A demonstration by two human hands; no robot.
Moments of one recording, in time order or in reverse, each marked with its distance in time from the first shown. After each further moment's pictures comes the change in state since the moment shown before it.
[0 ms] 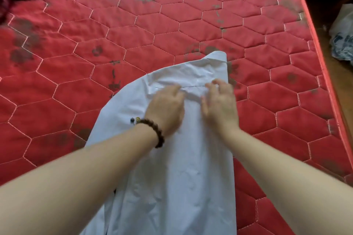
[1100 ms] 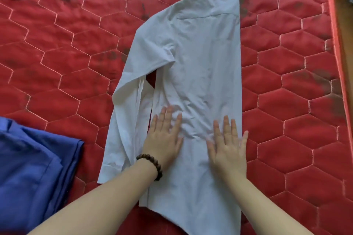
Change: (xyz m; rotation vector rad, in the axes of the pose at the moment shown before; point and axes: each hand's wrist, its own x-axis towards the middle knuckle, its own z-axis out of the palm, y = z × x) left_hand -0.332 0.048 0.006 0.219 -0.305 -0.139; right_hand -0.365 -0.062 -0.020 -0.224 -0.286 0.132
